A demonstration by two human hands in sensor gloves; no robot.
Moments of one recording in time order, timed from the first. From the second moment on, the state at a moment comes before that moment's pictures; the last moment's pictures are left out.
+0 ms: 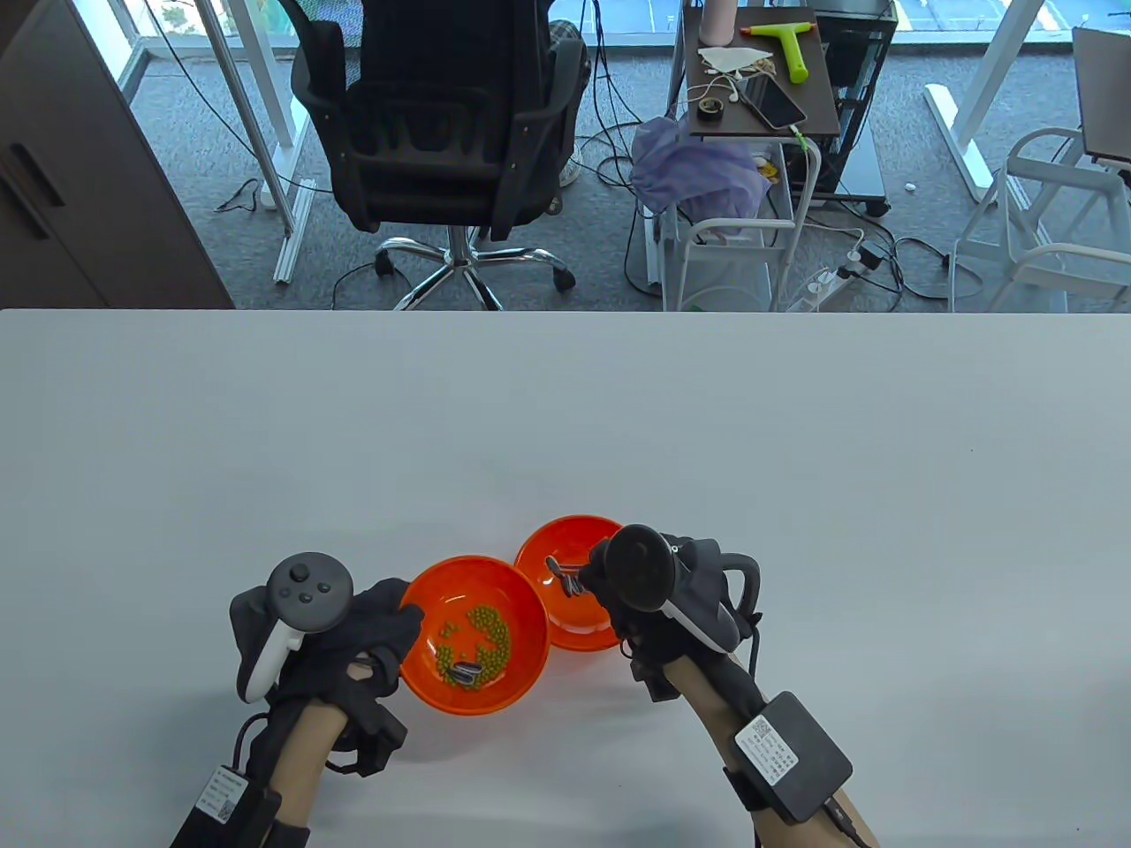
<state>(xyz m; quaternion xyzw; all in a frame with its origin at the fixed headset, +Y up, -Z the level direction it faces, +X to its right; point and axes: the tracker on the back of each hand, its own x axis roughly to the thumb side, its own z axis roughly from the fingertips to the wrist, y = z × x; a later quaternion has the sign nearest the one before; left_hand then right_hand) -0.255 -0.718 -0.251 -0.14 0.04 0.31 0.94 0.070 -0.677 -0.282 0.05 -0.06 0.99 0.13</state>
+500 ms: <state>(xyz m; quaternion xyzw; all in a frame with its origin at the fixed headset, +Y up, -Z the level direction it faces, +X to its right) -0.255 -0.718 -0.251 -0.14 0.04 0.31 0.94 0.067 -0.693 -0.289 0.03 -0.01 1.00 0.01</state>
